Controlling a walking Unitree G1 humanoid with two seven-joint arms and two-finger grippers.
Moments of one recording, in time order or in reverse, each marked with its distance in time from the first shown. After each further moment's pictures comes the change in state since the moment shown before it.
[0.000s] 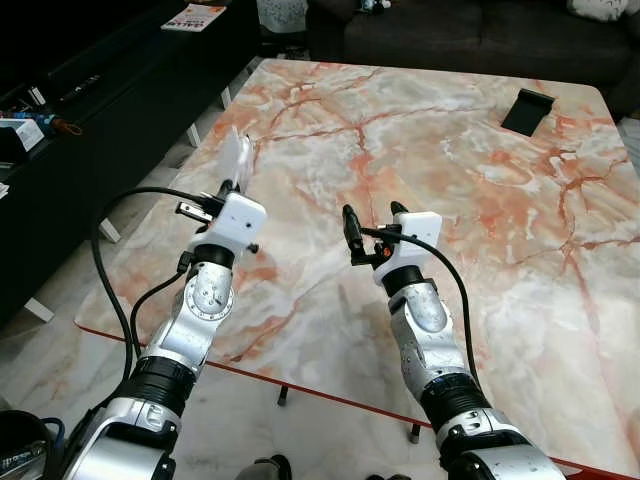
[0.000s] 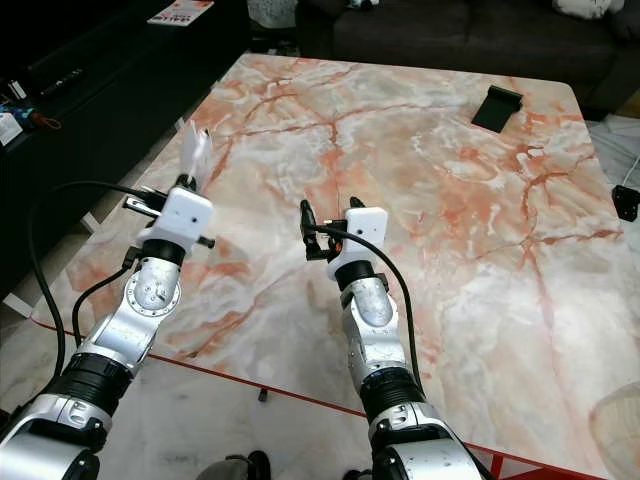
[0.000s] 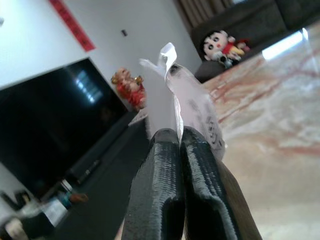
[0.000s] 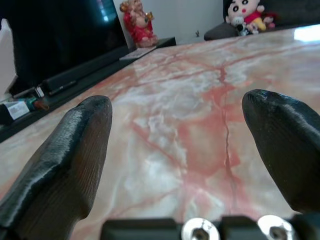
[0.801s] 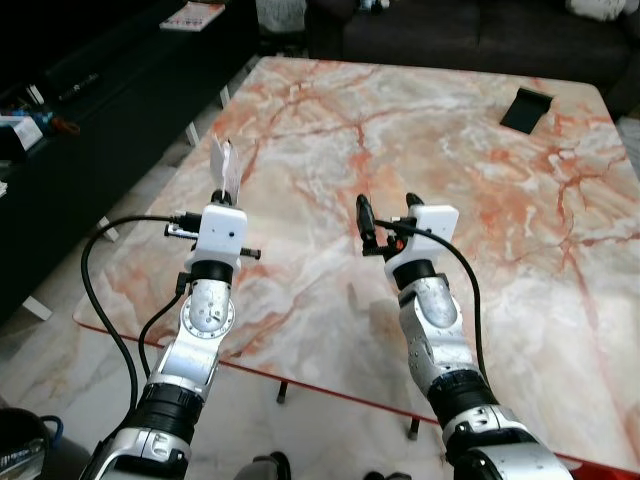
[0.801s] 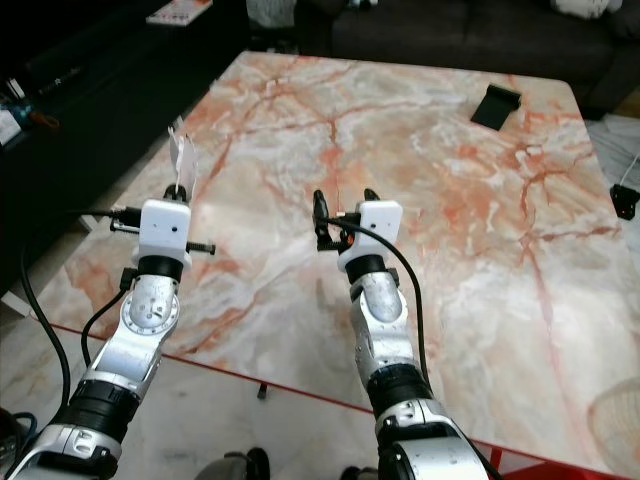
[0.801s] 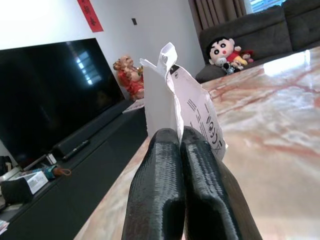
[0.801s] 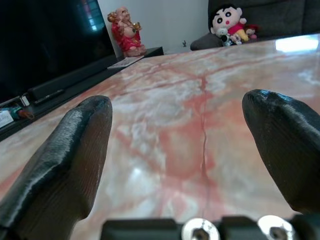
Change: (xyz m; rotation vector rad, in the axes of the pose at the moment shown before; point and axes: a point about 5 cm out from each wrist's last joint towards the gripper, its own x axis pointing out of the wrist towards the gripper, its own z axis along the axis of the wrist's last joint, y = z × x) left arm -0.017 0.000 -0.001 -0.147 0.015 0.063; right arm 0.001 -0.013 0.008 -0.019 -0.035 -0.046
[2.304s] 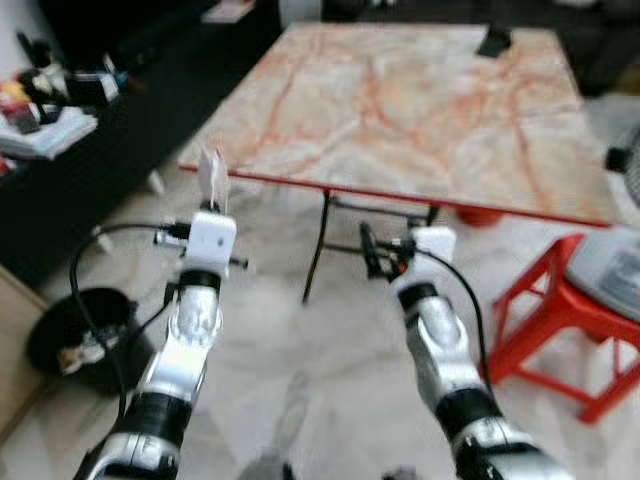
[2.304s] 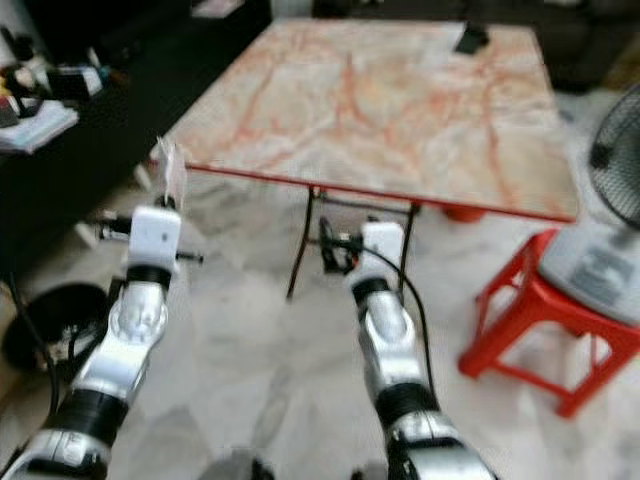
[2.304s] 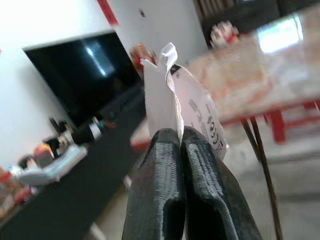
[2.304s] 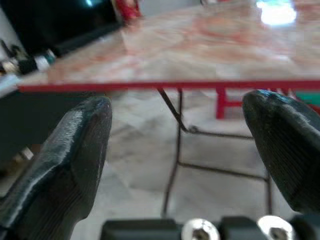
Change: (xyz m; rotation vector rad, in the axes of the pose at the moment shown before) left arm -0.014 0.015 -0.031 0.078 0.112 -0.015; right arm -0.026 -0.021 -0.037 -0.015 0.172 -0.051
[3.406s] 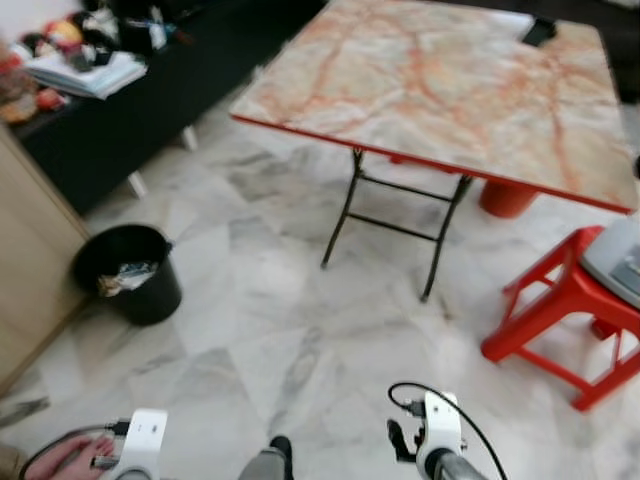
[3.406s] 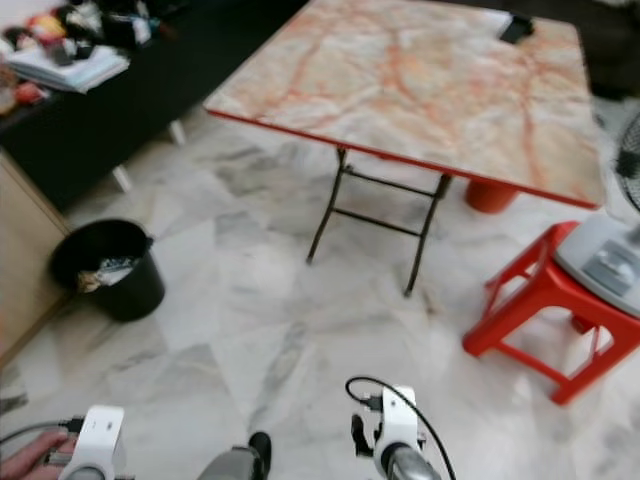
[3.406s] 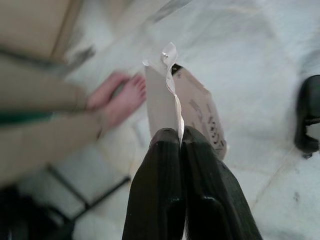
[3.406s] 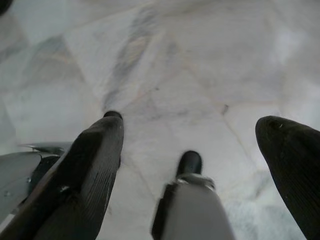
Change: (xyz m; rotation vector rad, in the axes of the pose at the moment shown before) left arm -0.202 0.028 -0.178 0.037 1.122 -0.074; right arm -0.165 -0.033 -0.157 0.066 0.914 -0.236
